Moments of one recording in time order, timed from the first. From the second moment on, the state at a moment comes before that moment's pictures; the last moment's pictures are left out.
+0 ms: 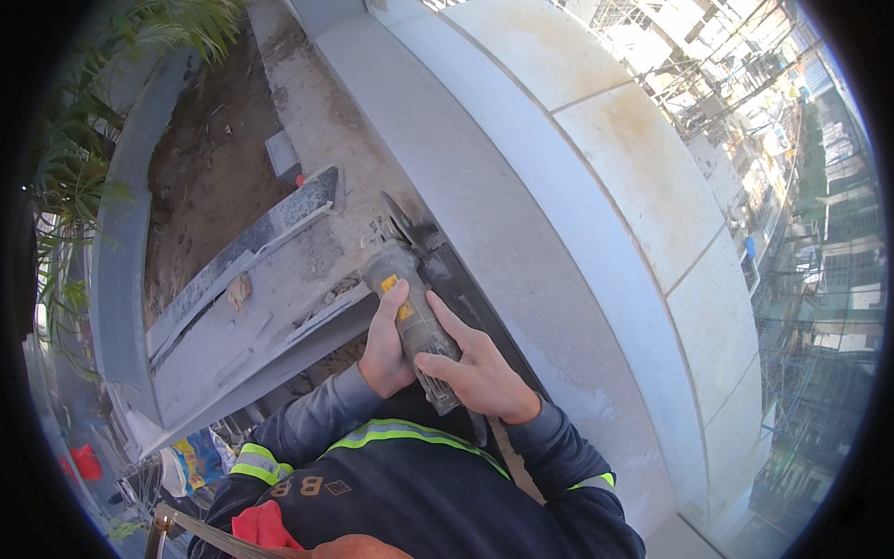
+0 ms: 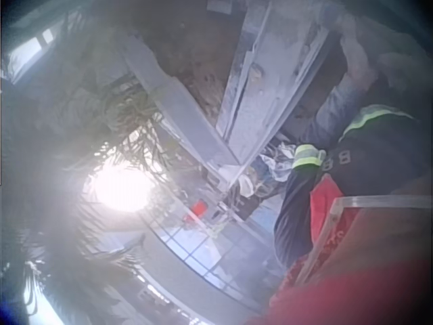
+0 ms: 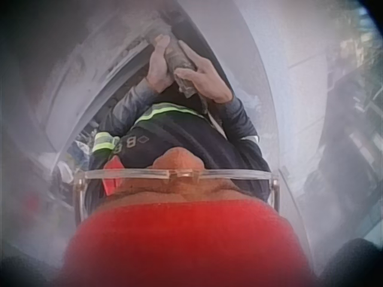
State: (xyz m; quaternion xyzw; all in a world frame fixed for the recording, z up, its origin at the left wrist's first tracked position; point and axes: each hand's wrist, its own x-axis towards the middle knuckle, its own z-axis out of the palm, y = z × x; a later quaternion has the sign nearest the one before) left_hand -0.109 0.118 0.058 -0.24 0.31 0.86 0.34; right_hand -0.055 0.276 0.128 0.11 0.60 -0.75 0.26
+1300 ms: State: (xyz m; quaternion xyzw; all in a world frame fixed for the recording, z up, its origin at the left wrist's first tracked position) left_hand -0.107 0.107 0.053 -0.23 0.28 0.87 0.33; right_hand -0.054 0.265 0.127 0.08 0.63 -0.73 0.25
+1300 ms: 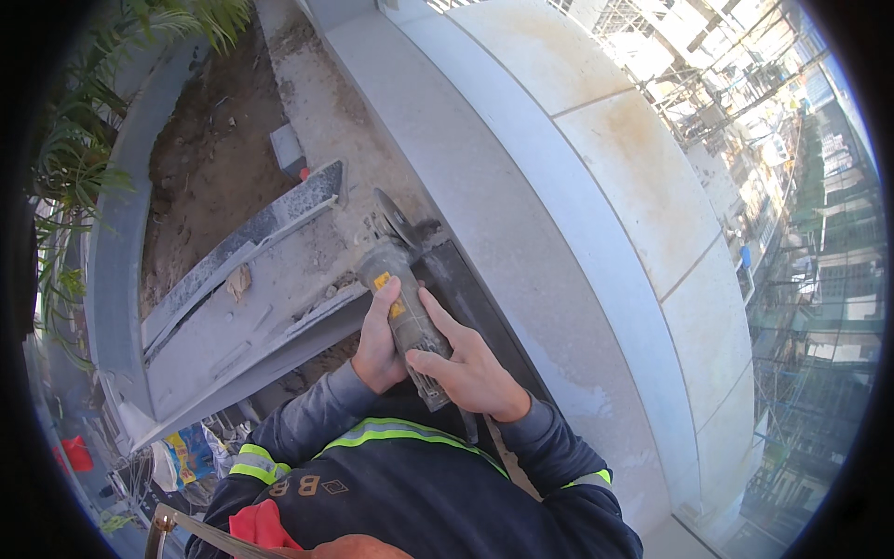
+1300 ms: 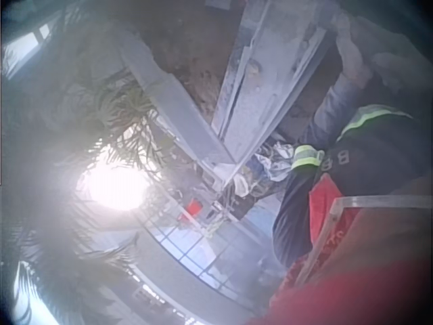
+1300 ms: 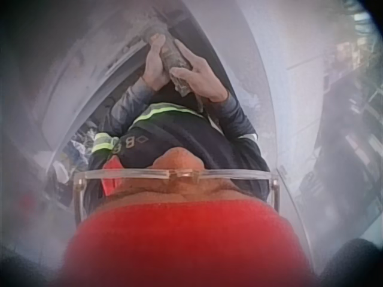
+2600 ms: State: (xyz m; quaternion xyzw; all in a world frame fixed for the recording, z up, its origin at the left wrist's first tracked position) left_hand -0.112 0.111 0.063 -0.24 0.31 0.86 0.32; right_hand -0.051 0.264 0.134 0.15 0.54 -0.78 0.28
